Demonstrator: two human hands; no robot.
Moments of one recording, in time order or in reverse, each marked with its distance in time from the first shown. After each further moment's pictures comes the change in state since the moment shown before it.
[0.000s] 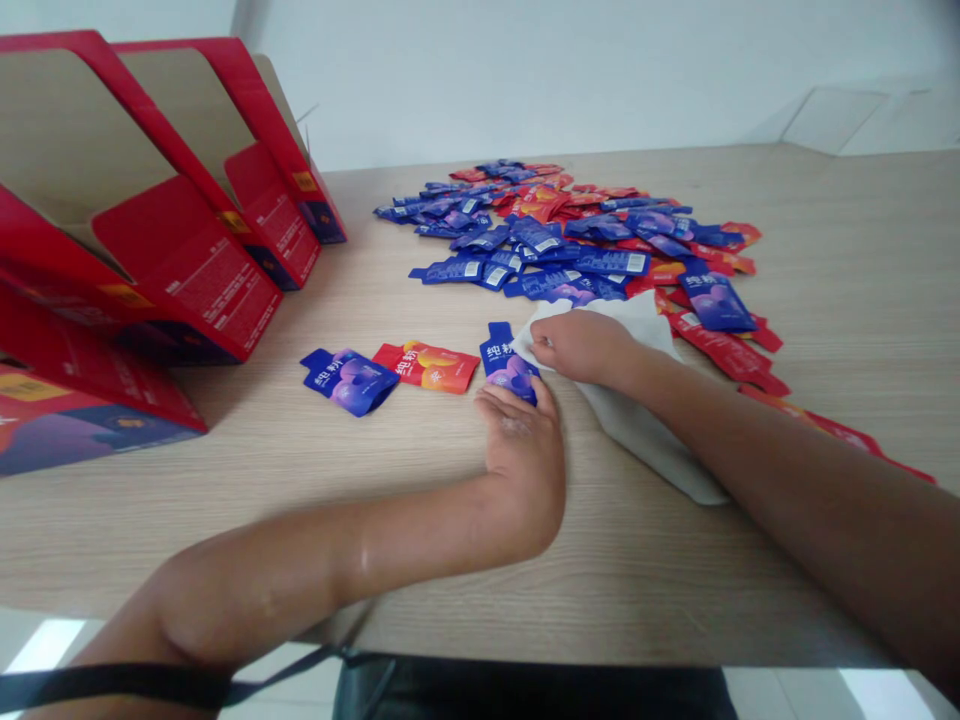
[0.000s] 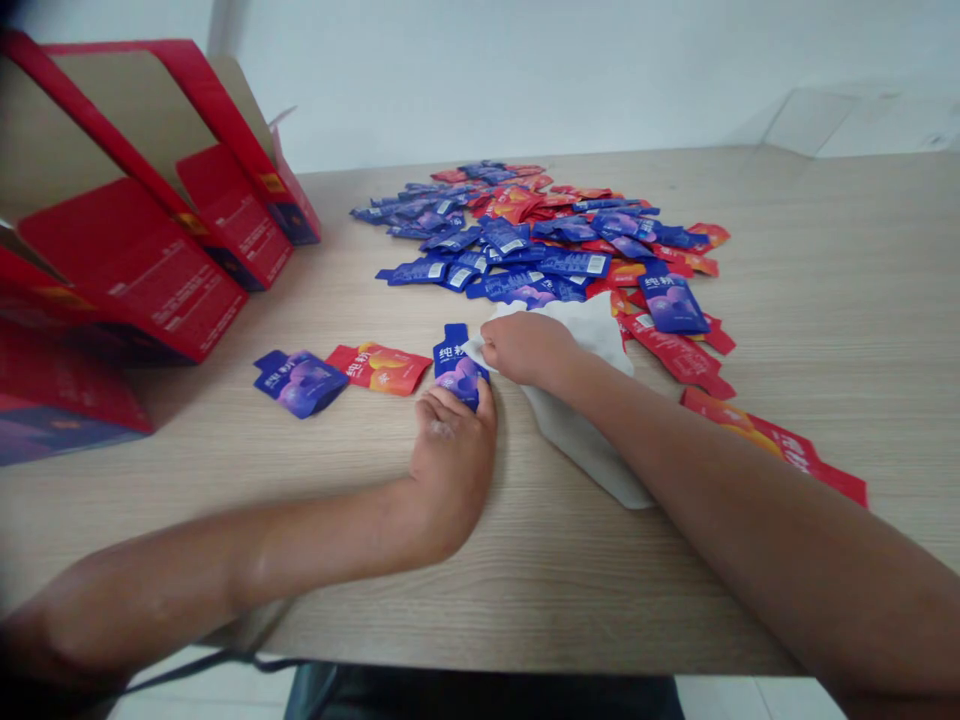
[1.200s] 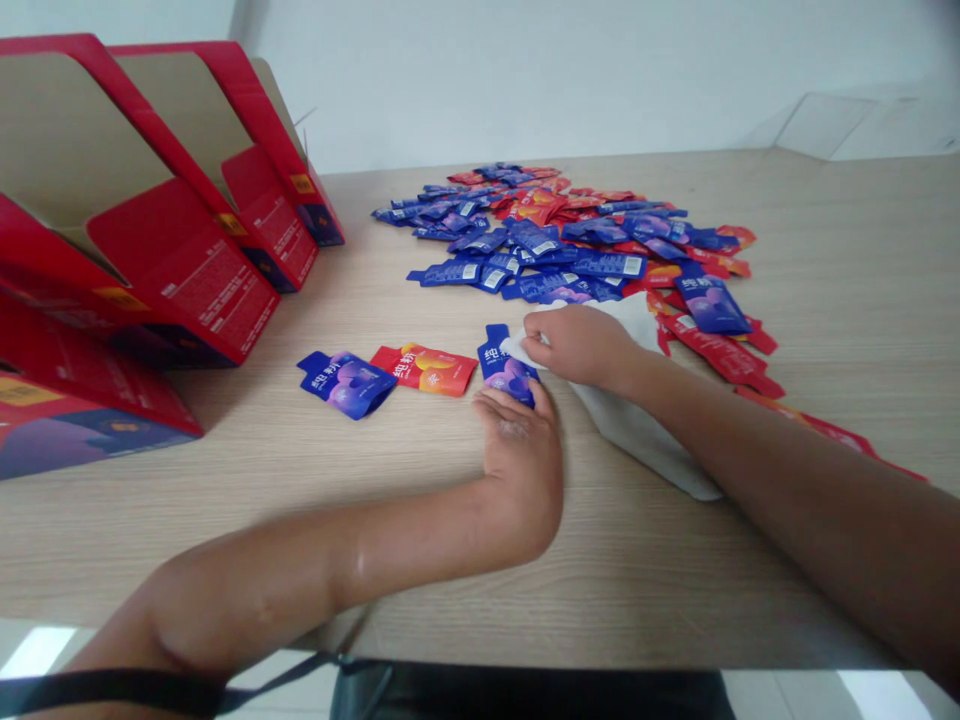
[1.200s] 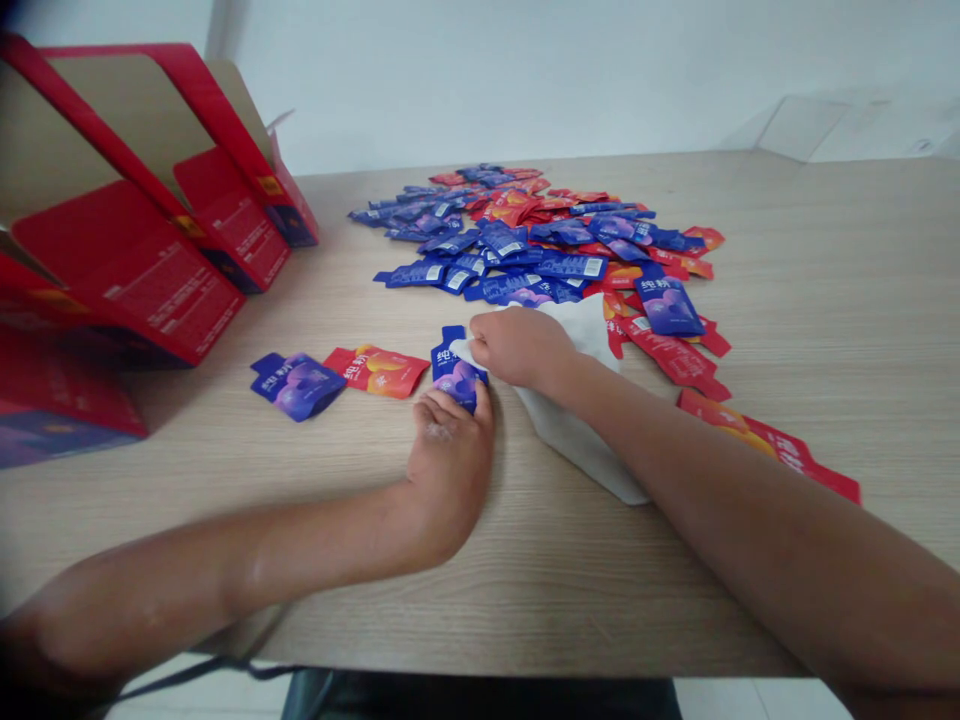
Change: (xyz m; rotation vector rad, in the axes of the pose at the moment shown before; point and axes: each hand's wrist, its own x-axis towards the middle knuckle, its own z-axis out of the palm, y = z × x) left_hand 0.000 0.000 0.001 0.052 0.004 0.010; right_hand -0.006 -0.007 -0.013 0.042 0.104 -0.010
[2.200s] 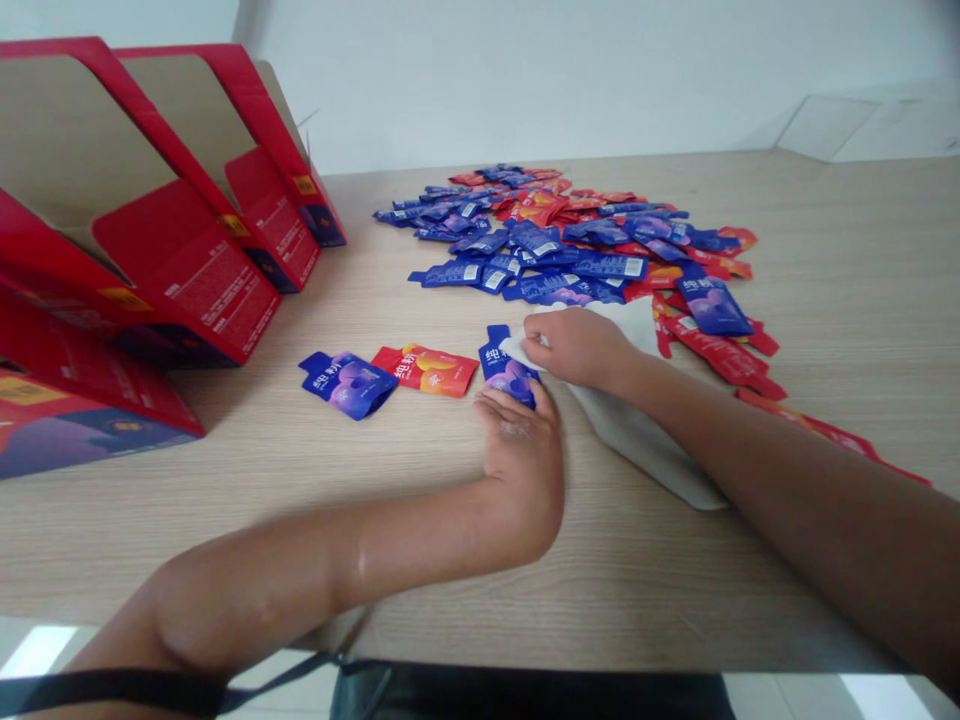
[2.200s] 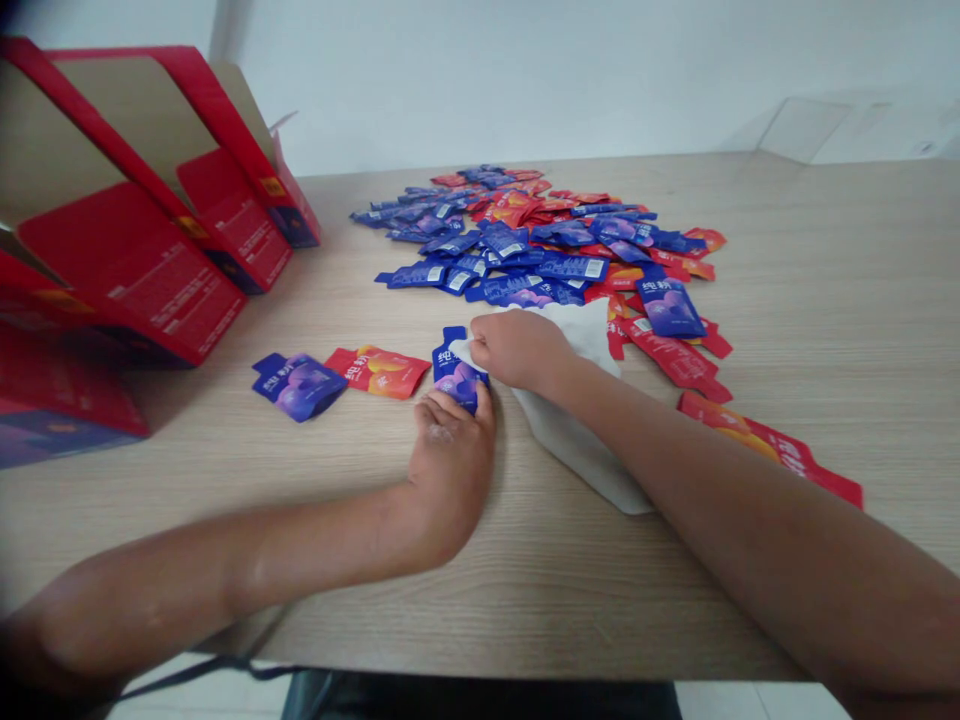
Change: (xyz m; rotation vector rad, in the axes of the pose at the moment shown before) left_hand 0.001 0.000 0.001 -0.142 0.019 -0.033; right_hand 0.002 0.001 0.005 0.022 0.018 0.002
